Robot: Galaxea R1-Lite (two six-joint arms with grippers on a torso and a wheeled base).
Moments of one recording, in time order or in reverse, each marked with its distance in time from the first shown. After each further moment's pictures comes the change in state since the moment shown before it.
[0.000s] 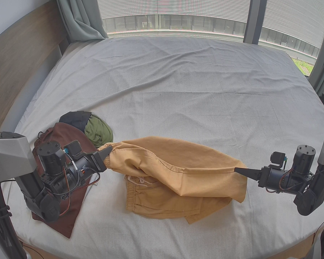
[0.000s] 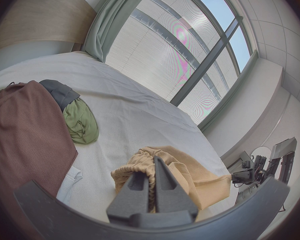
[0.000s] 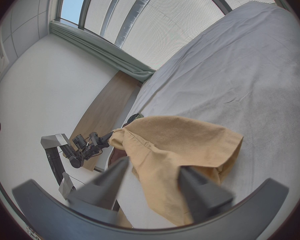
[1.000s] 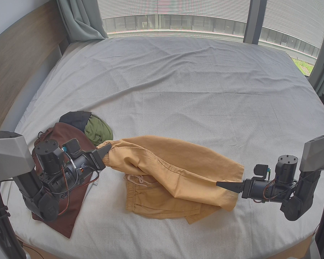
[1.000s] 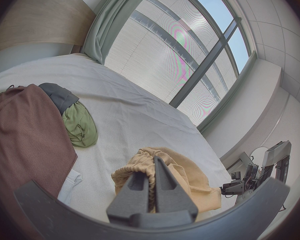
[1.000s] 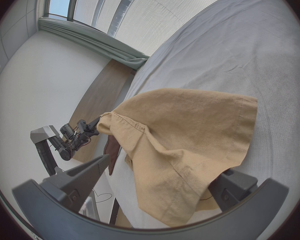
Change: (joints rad) left arm 0.001 -0.019 0.000 0.000 -0.001 -0.001; right arm 0.096 0.162 -0.038 -0.003 -0.059 -0.006
